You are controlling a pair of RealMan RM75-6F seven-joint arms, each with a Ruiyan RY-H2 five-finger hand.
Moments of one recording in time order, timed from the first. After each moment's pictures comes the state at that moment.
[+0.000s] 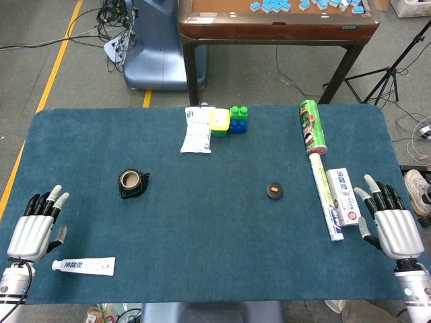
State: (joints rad) left arm -0.20 -1.12 -0.08 -1.73 1.37 1.34 0.31; right arm 0.13 -1.04 0.07 -1.75 -1.47 1.42 -0.18
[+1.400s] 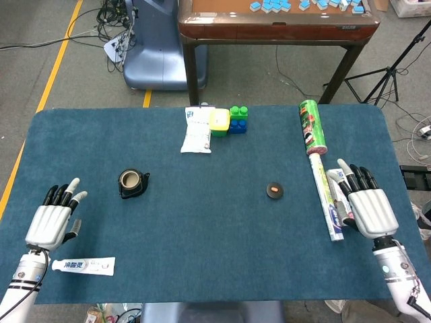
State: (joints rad) left arm -0.30 -1.13 -0.10 -1.79 1.30 1.27 0.44; right arm 0.27 -1.00 0.14 -1.88 -1.37 1.27 -0.35
